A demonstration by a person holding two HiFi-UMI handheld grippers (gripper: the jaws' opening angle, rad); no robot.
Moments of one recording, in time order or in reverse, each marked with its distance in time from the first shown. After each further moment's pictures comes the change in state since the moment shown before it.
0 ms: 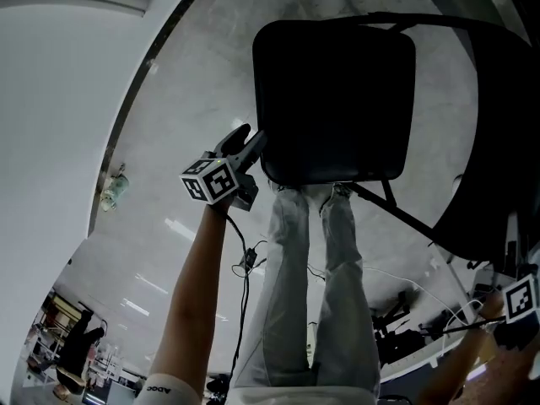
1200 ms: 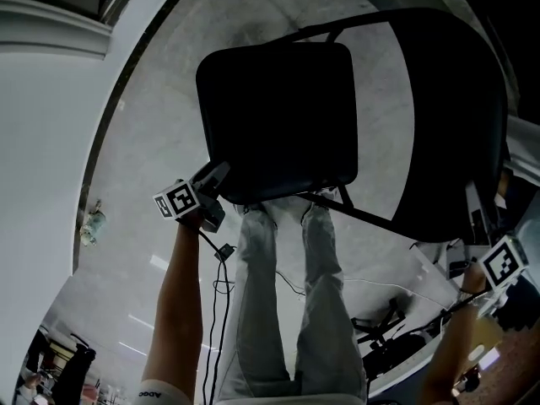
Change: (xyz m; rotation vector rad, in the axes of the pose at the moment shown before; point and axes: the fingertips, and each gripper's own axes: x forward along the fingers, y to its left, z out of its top) left arm 0.026 0.011 -0.055 -0.240 0.081 -0.092; right arm 0.013 -0.013 -0.009 0.057 0.007 0.065
